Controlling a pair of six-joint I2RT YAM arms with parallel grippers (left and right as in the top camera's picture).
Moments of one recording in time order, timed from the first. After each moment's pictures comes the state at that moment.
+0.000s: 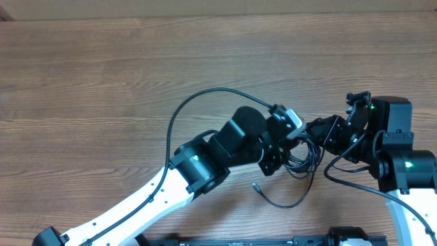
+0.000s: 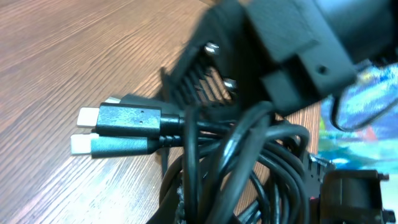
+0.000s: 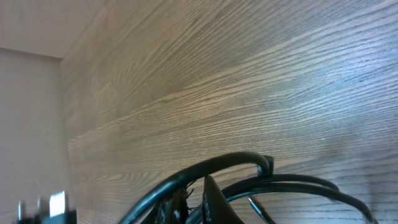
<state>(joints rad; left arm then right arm) -0.90 1.37 1.13 -0.26 0.33 -0.13 0.00 1.01 1.04 -0.96 -0.51 0.54</state>
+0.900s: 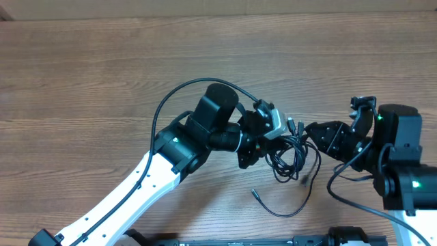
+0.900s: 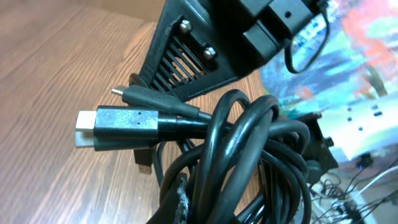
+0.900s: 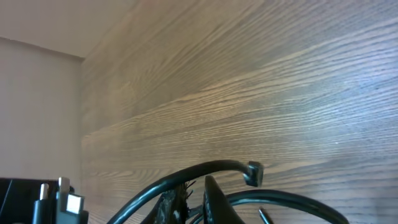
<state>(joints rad) -0.71 1.37 1.13 -0.32 0.81 0.21 0.00 0.91 1.04 -0.96 -0.54 0.54</state>
